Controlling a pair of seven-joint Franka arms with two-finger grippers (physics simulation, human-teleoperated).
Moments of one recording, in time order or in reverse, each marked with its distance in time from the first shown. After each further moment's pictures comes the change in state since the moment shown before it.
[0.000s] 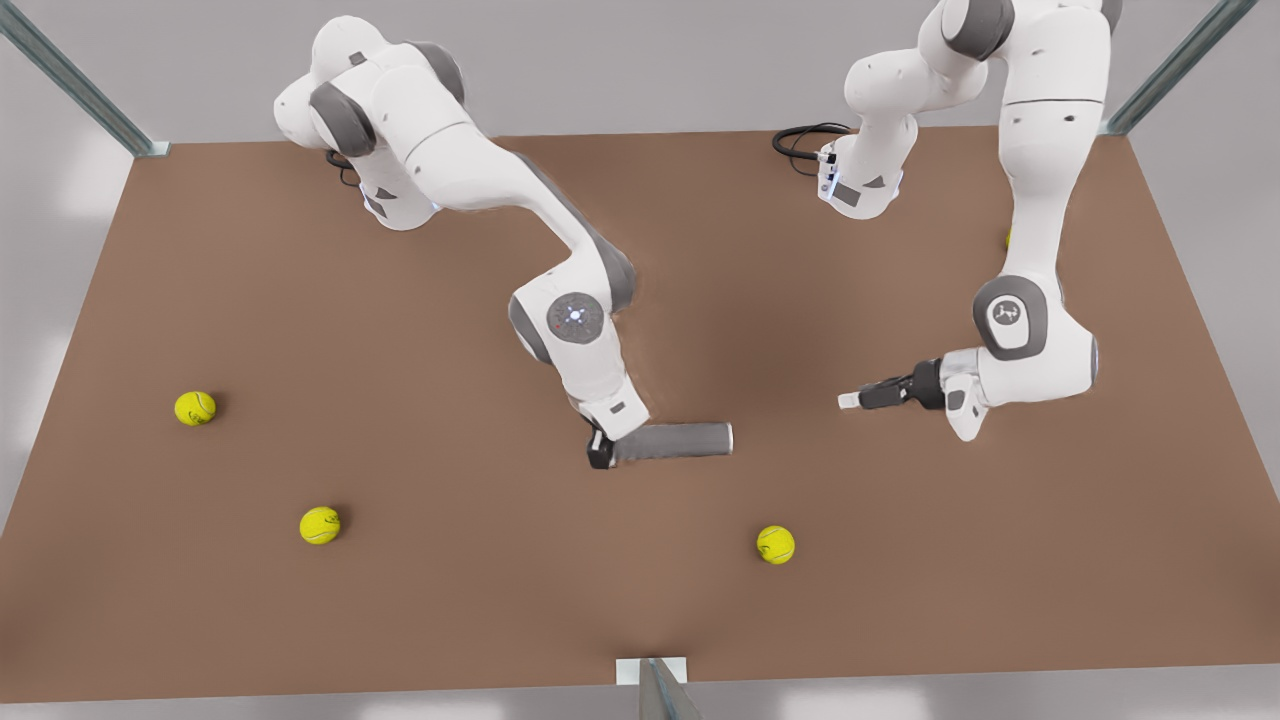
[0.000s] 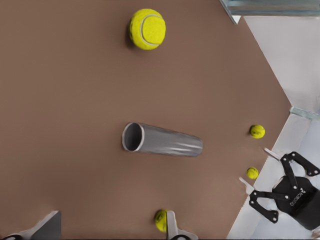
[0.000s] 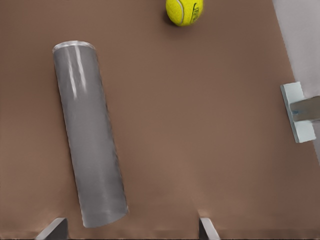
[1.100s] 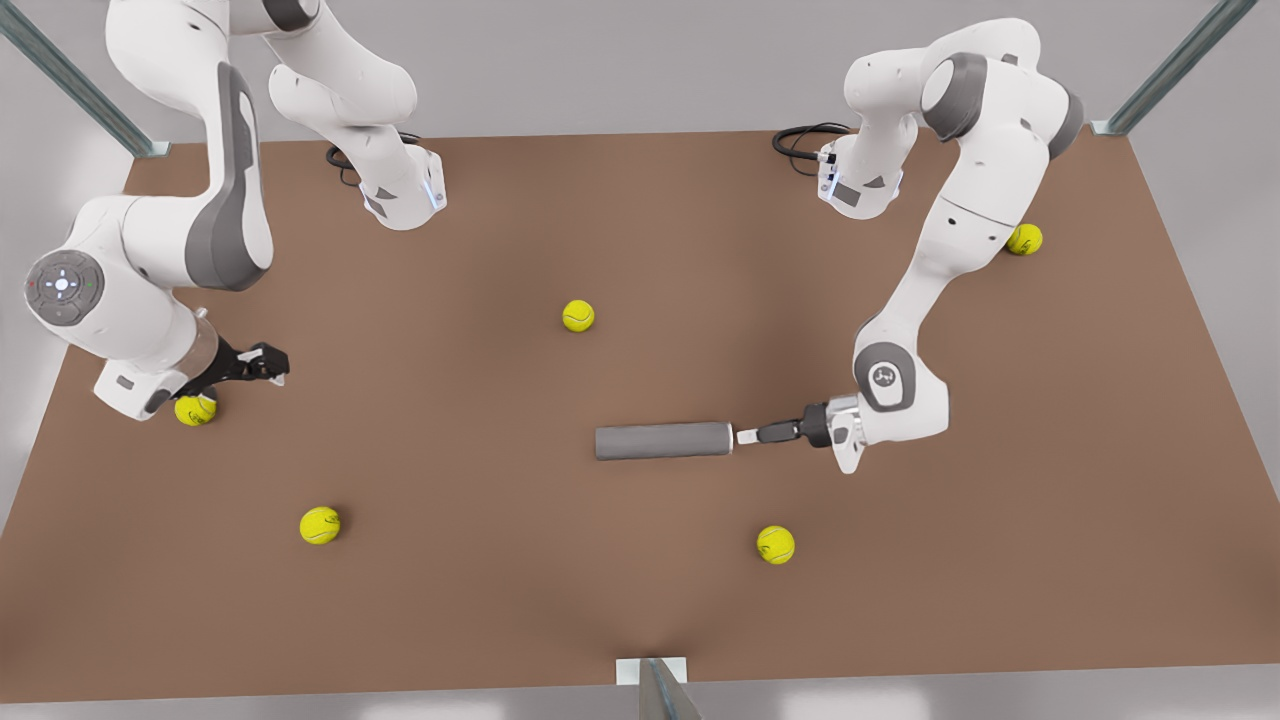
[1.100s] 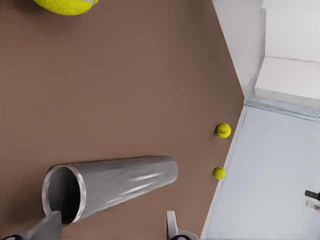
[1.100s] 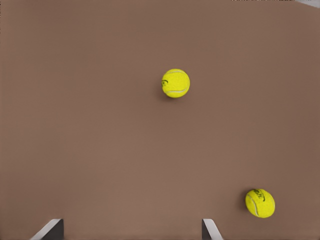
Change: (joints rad) left arm -0.045 0.384 -0.212 0.135 -0.270 0.314 0.344; right arm -0.697 -0.469 0.132 -0.281 -0.138 -0.448 0.496
